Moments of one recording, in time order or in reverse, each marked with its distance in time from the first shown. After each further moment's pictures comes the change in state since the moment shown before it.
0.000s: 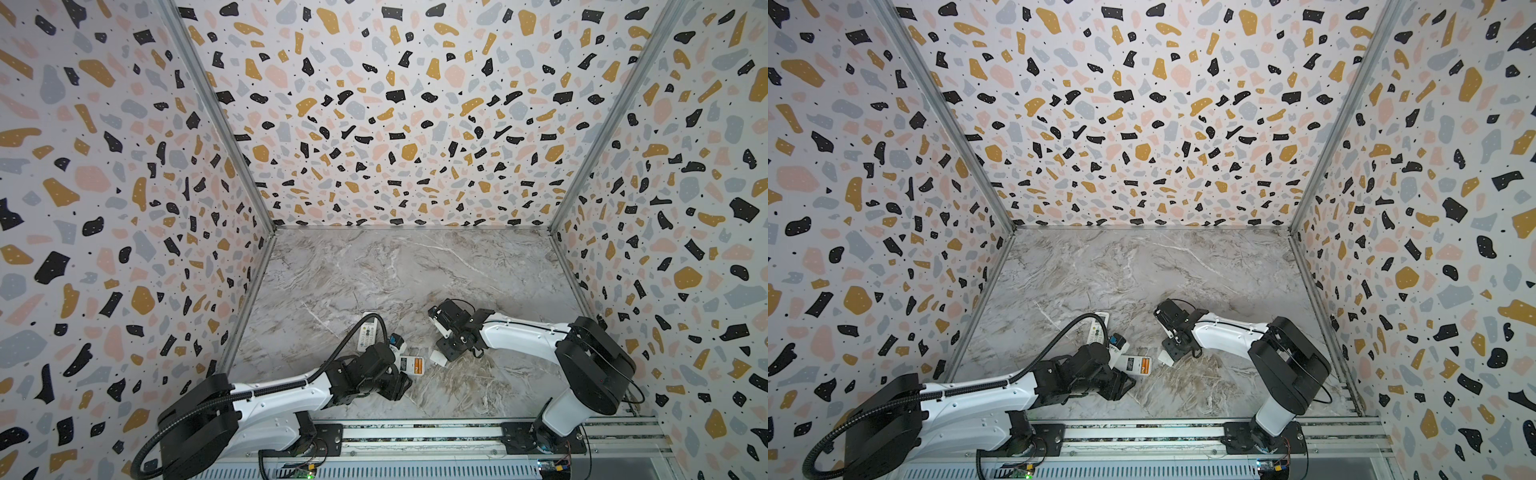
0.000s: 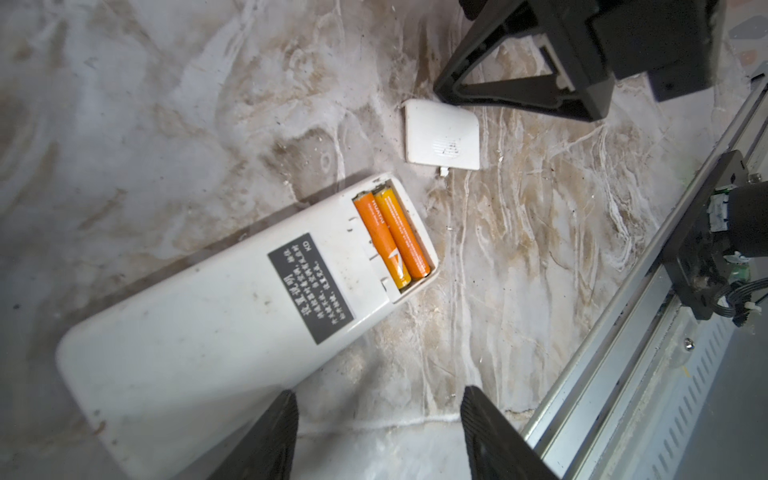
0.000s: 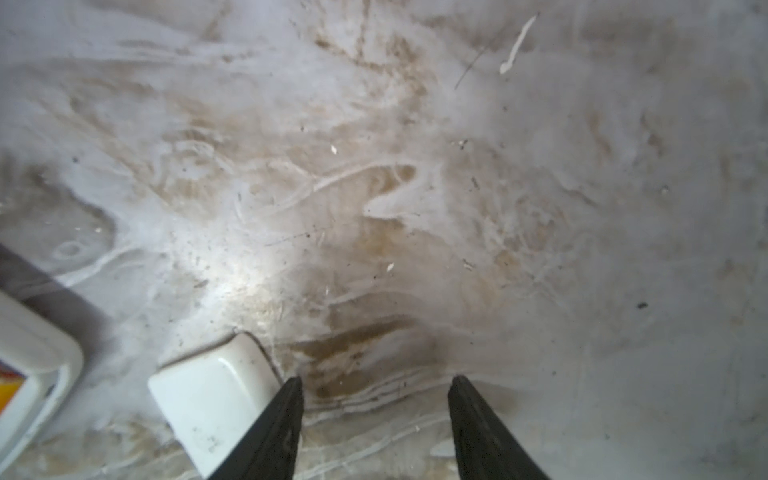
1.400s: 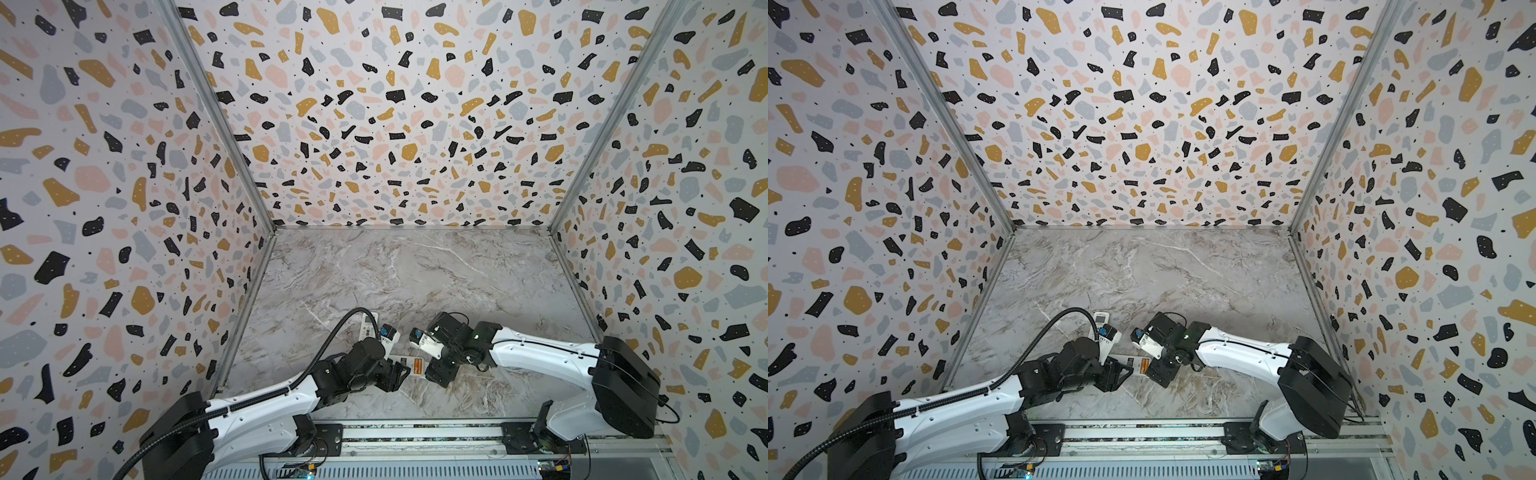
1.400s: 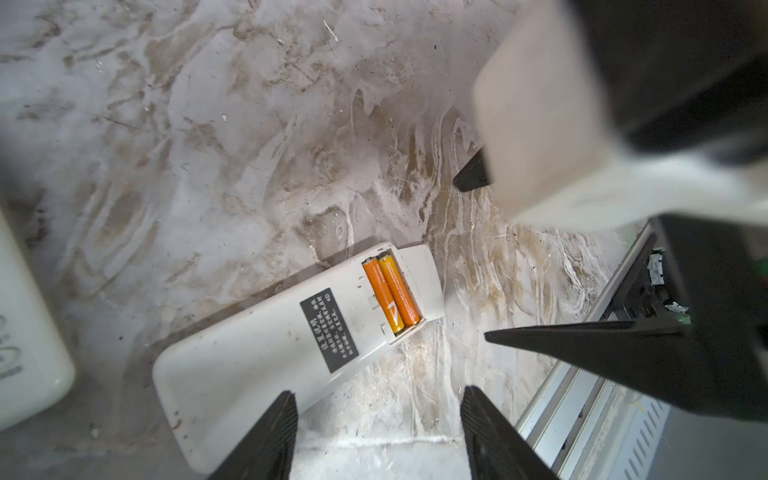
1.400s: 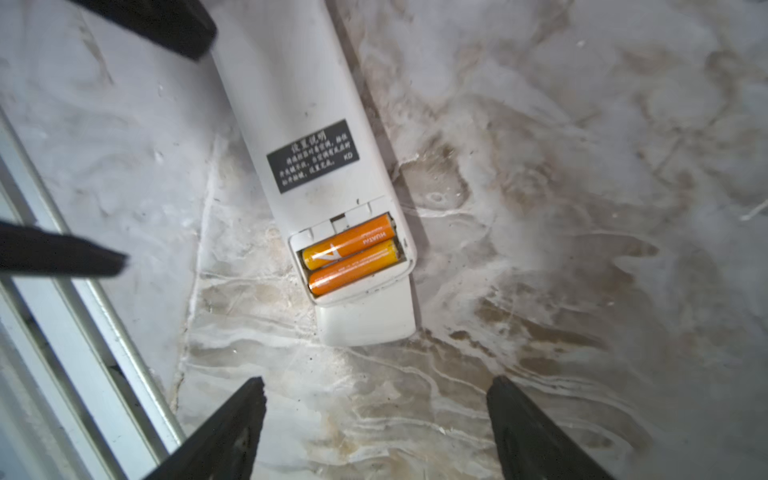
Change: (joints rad) left arm 0.061 -0.132 -0.006 0.000 -0.013 0.000; right arm 0.169 -0.127 -0.015 -0.040 -0.232 -0.239
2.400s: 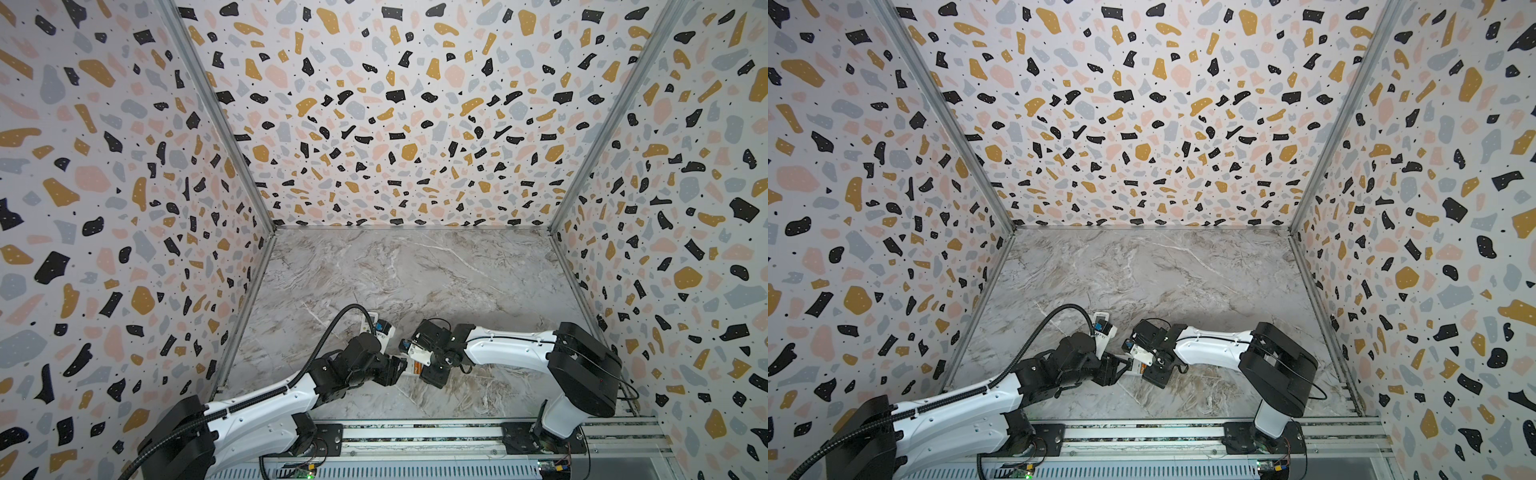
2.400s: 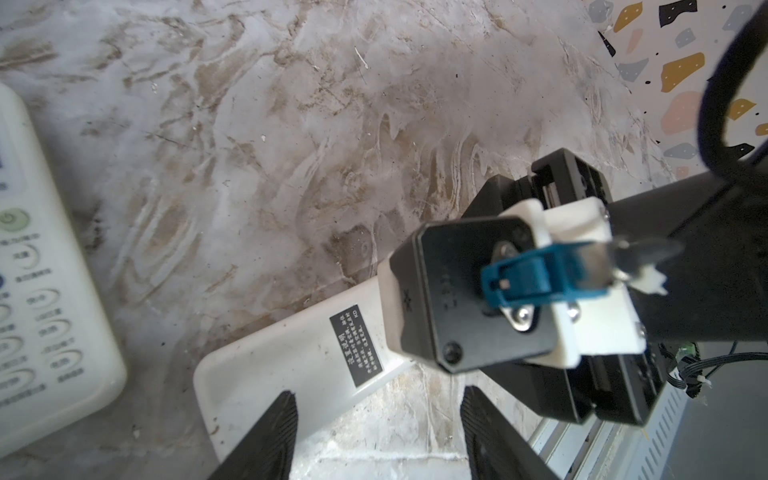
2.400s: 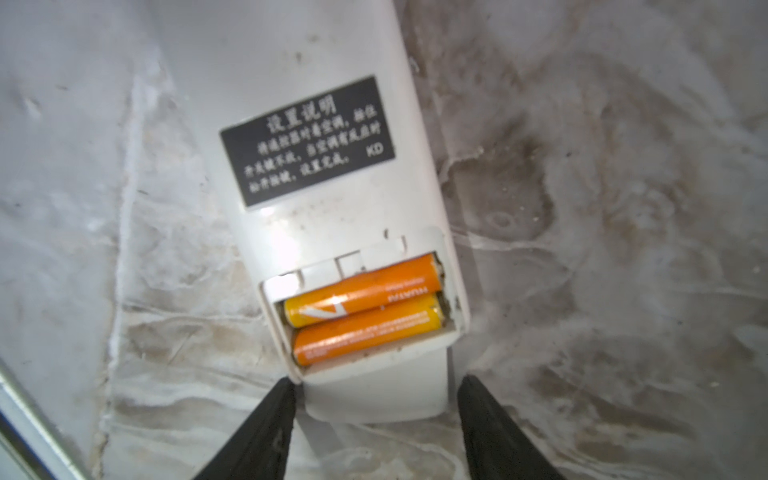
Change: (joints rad) left arm 0.058 -0.004 0.000 0.002 0.009 -0.001; right arm 0.038 0.167 0.061 0.004 0.056 -0.039
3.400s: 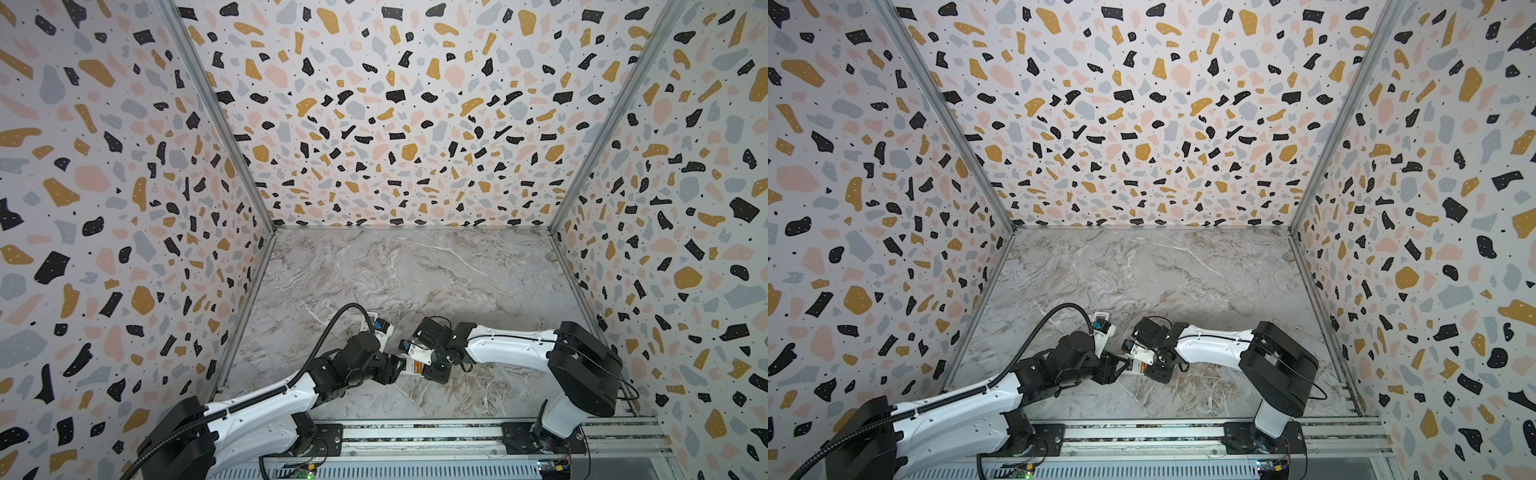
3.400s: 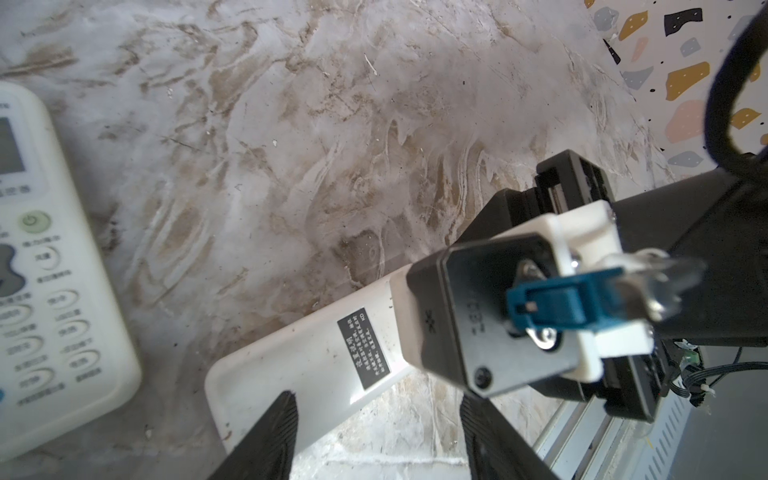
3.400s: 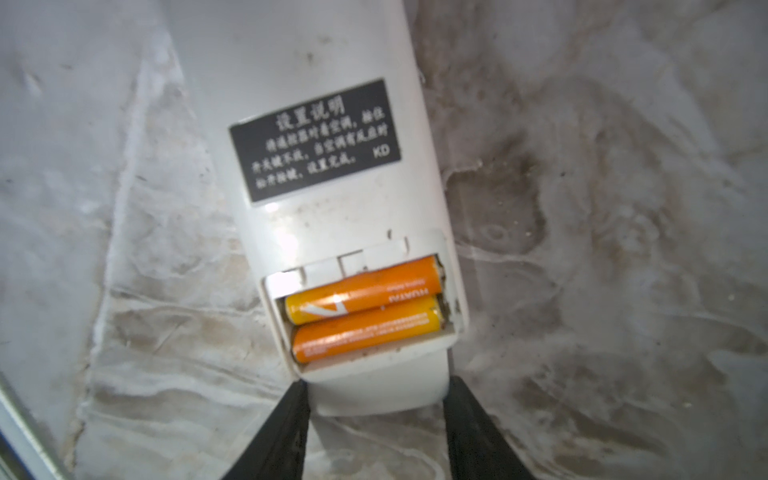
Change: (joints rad) left arm 0.016 -0.001 0.000 0.000 0.000 -0.001; right arm -0.003 -0.004 -0.008 0.019 -0.007 -0.089
